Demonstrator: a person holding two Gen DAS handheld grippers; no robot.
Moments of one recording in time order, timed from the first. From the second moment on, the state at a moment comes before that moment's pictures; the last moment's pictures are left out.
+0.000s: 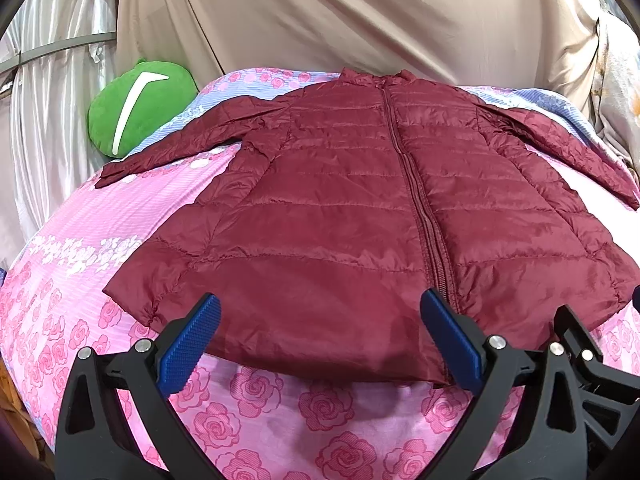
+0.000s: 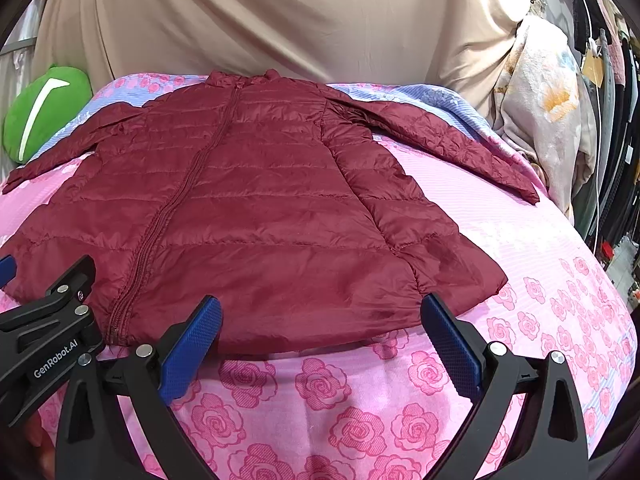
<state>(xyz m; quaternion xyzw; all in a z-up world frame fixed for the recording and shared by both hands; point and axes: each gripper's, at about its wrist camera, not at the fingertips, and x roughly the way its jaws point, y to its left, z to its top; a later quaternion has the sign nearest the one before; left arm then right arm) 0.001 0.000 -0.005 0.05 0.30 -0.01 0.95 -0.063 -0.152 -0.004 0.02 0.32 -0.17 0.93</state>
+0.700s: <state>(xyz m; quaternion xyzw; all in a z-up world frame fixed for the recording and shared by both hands) -0.002 -0.002 -0.002 0.05 0.29 0.00 0.96 -0.063 -0.150 -0.004 0.02 0.32 -0.17 0.93</state>
